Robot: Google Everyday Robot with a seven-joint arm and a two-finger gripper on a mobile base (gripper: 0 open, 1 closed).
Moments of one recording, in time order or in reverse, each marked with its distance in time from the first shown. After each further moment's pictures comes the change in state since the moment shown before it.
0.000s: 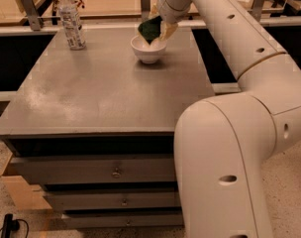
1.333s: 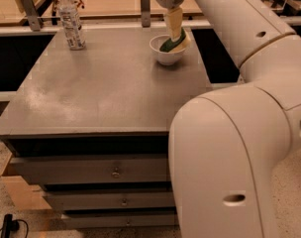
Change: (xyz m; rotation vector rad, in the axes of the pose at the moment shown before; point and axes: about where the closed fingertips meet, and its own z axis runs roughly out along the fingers) arm -0.009 -0.018 -0.049 -0.036 0.128 -0.031
